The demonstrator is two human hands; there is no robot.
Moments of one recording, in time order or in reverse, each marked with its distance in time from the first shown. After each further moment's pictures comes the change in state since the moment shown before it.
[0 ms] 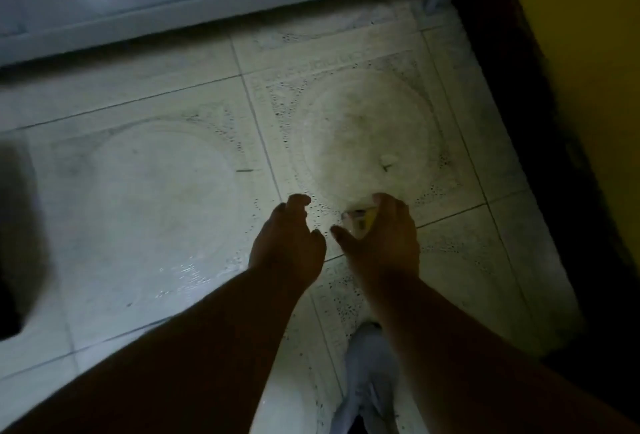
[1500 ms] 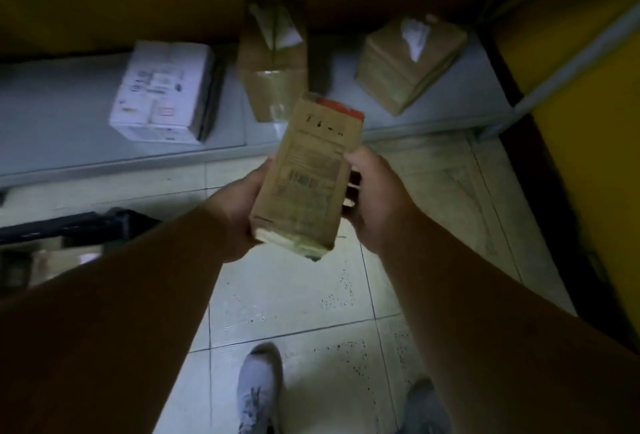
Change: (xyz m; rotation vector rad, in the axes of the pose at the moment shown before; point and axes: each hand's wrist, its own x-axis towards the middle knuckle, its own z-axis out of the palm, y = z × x) left_hand -0.077 -0.026 -0.377 -0.994 -0.262 -0.059; right_hand -0.074 -0.342 -0.150 1.094 -0.590 0.078
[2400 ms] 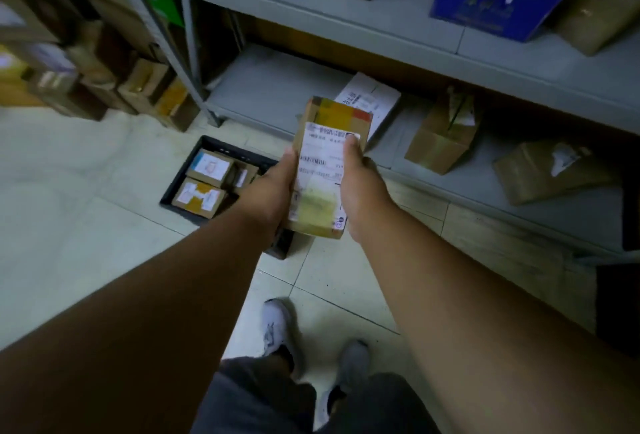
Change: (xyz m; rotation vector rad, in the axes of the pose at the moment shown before) left_hand -0.334 0.043 -0.090 -0.231 0.621 0.158; right_hand -0.224 -0.044 0.281 -0.688 -0.268 -0.003
